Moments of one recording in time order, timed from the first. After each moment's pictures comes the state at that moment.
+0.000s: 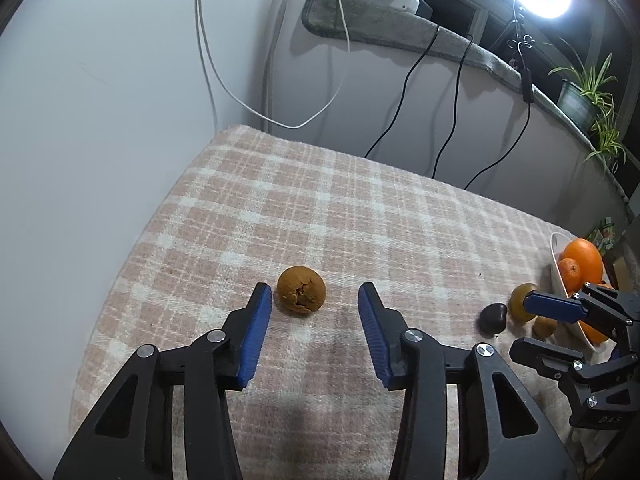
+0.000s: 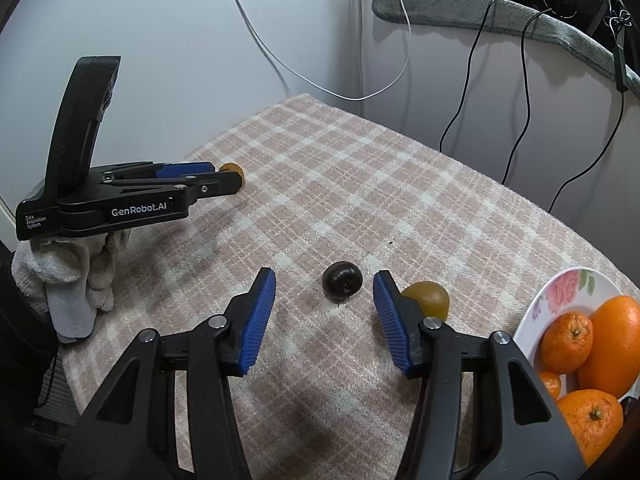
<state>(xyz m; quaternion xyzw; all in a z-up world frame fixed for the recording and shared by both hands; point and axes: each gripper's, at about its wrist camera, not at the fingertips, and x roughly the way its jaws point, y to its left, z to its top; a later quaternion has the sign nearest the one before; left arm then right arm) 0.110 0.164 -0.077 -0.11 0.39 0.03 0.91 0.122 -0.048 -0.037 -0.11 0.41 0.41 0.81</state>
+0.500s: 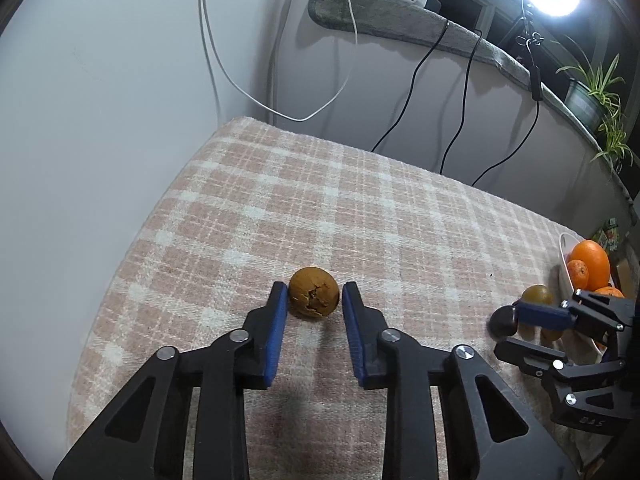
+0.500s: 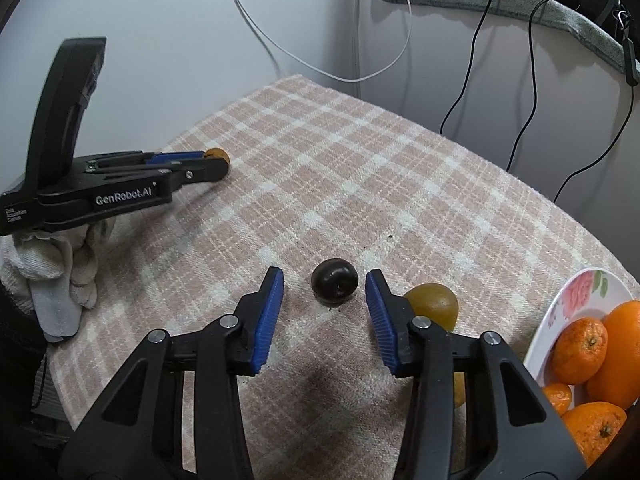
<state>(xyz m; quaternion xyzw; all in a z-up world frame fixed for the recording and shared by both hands) 0.114 0.166 -0.083 -0.12 0.40 0.04 0.91 0.131 -0.035 -0.053 -0.13 0.44 0.40 0.80</state>
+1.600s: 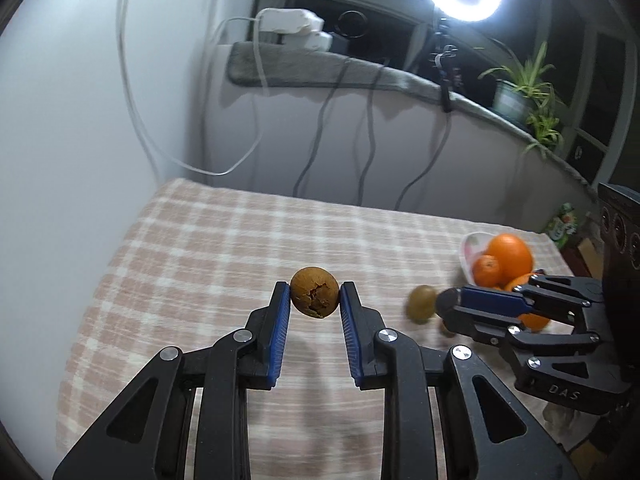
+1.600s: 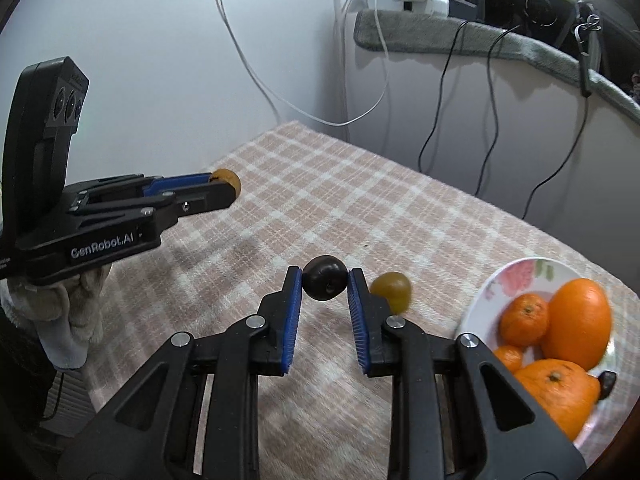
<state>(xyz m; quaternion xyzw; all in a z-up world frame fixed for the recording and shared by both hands) 0.077 0.098 -0.026 -0.08 0.34 -0.04 0.94 0.105 -0.091 -0.004 -0.09 0.38 0.39 0.84</state>
